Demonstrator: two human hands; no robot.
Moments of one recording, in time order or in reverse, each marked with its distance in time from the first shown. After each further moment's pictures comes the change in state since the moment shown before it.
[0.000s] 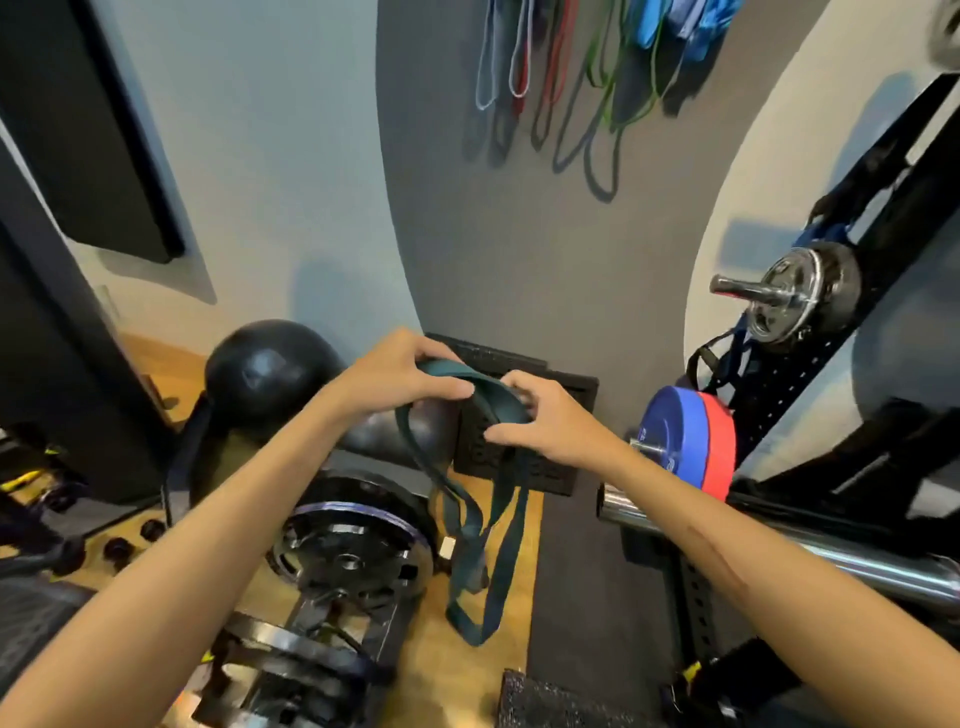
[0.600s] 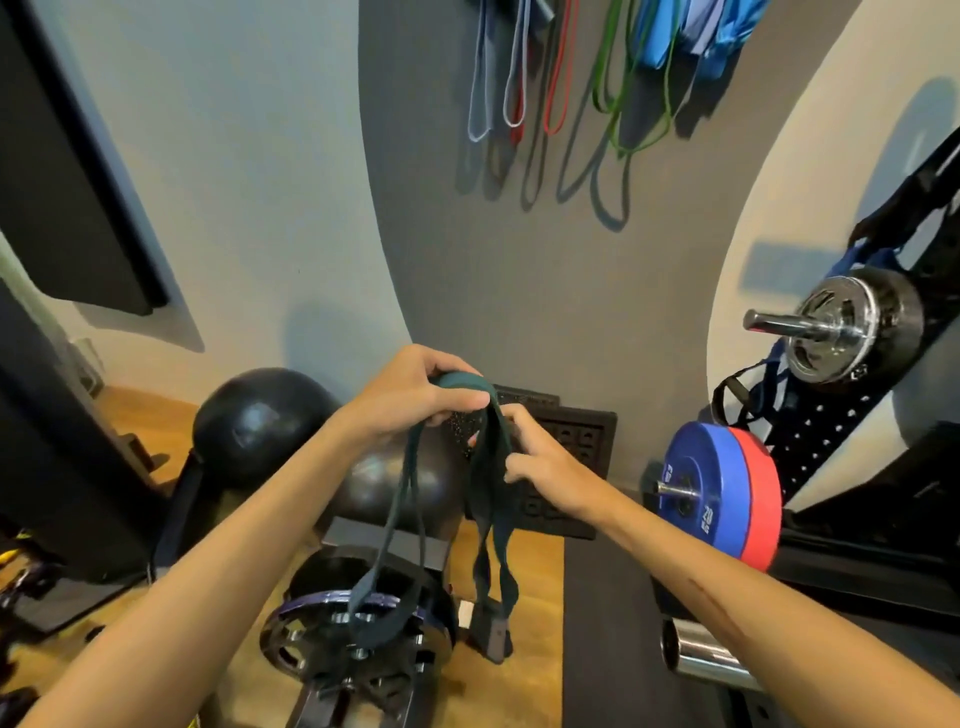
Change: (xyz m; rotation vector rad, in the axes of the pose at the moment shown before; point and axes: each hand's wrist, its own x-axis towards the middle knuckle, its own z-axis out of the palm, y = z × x) left_hand 0.123 -0.042 -0.057 -0.264 -0.004 -0.012; right_hand 0.126 0.032 -0.004 0.314 -0.087 0.047
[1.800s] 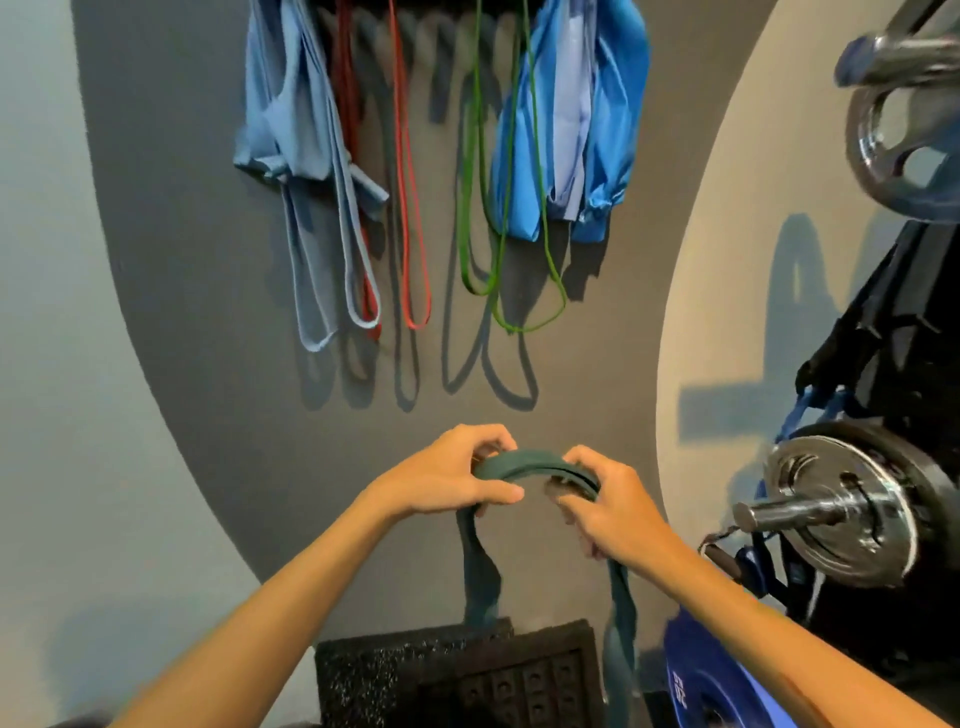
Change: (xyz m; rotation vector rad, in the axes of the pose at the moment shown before) left_hand 0.478 0.020 -0.036 0.291 -0.466 0.283; right_hand 0.244 0.011 -0.336 -0.283 0.766 -0.084
